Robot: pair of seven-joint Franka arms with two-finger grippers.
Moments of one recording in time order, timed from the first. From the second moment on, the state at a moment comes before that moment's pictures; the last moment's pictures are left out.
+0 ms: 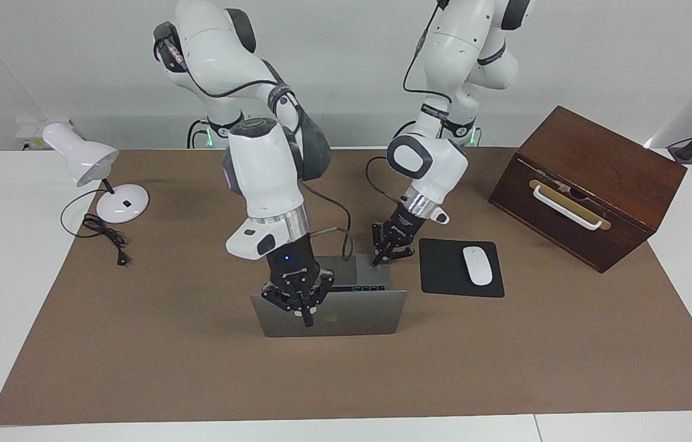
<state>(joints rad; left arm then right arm) -0.60 0.33 -0.05 -2.12 -1.60 2.95 -1.49 0.35 0.64 0.02 -1.18 -0.07 2.42 0.29</state>
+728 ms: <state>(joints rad) -0.53 0.38 -0.10 -2.05 -1.64 2.94 -1.41 0.36 0.66 0.03 -1.18 -0.07 2.41 0.29</state>
